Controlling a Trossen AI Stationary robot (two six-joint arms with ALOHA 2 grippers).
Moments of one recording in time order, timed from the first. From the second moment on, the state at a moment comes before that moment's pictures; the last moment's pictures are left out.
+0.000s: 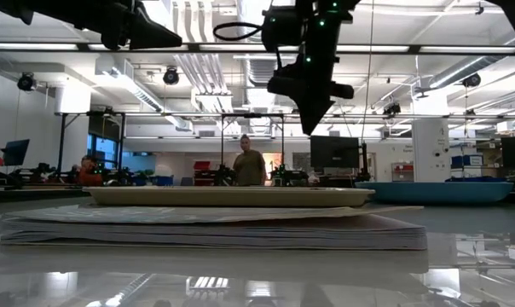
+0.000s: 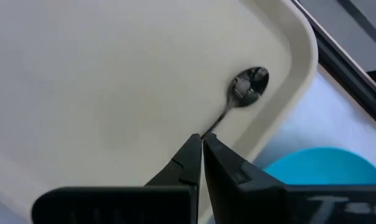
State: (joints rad) left arm 0.01 0.75 0.55 0.09 -0.40 0.56; right arm -0.27 1.89 1.65 -1.07 0.31 0.53
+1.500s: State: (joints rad) left arm 0.01 0.77 0.55 0.06 -0.40 0.56; right arm -0.26 1.53 1.03 -0.96 0.16 0.52
